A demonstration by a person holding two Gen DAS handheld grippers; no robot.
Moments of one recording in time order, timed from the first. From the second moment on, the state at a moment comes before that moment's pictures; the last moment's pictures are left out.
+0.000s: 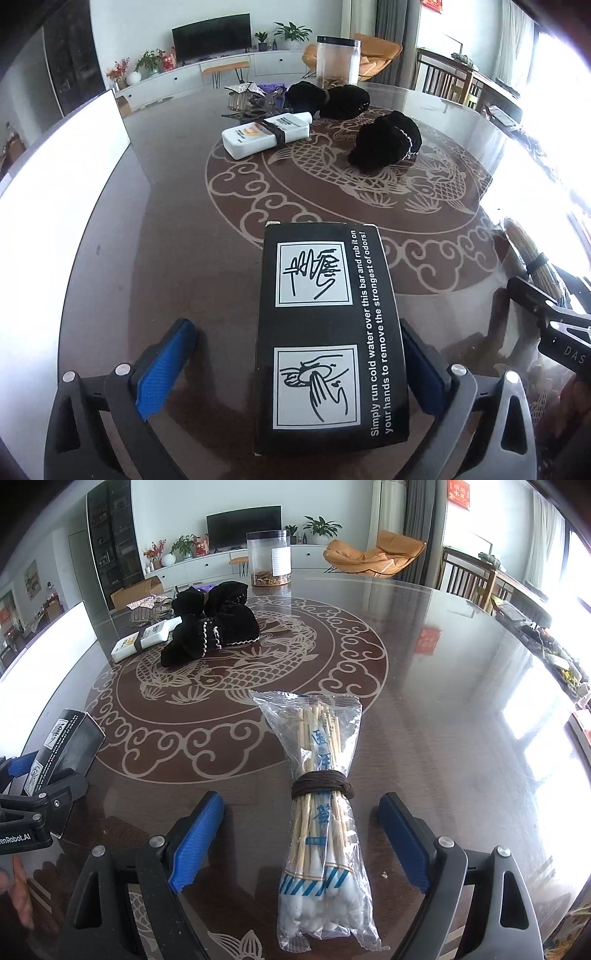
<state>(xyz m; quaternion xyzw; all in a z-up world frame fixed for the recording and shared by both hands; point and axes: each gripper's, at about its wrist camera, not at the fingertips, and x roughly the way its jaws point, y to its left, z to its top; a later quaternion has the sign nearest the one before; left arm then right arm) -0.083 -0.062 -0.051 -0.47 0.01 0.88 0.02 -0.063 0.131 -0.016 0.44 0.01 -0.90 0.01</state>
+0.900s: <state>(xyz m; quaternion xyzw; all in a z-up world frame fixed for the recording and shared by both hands) -0.059 -0.072 -0.022 -0.50 0.01 0.86 0.07 -0.078 0.147 -0.009 0.54 0.01 -0.84 0.05</state>
